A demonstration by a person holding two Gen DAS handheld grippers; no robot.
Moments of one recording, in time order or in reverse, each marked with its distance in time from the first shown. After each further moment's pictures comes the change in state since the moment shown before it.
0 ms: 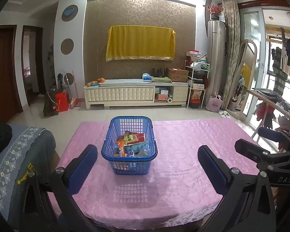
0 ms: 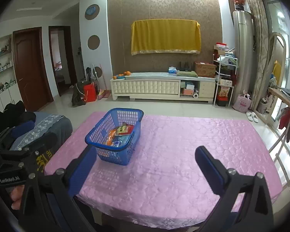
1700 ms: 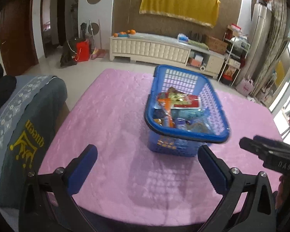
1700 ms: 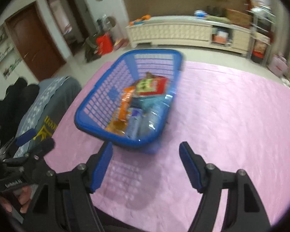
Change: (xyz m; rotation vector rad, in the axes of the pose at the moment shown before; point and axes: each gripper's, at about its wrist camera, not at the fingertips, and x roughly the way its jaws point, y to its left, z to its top) left arm 0.142 0.118 -0.055 -0.201 0.306 0.133; right arm 0.198 0.020 -0.026 0.068 0.408 0.153
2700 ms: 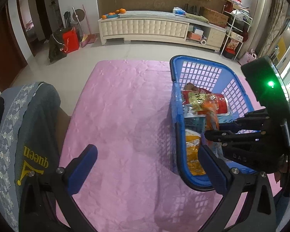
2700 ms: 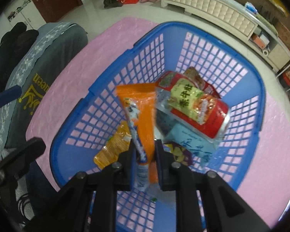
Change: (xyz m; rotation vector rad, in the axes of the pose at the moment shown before) left arm 0.111 0.040 0.091 0.121 0.221 0.021; right arm 0.180 0.083 0.105 -0.345 0.418 0.017
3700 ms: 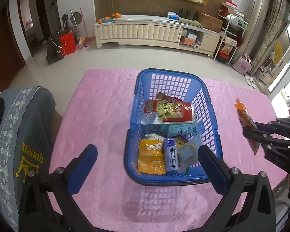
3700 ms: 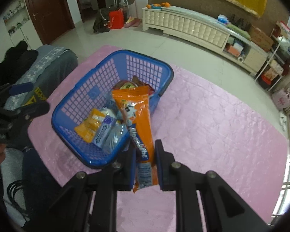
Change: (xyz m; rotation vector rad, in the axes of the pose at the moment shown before) left arm -0.052 -0.064 0.012 -0.022 -0.021 -0.031; right arm -0.118 -0.080 -0.081 0.032 -0.216 -0.088
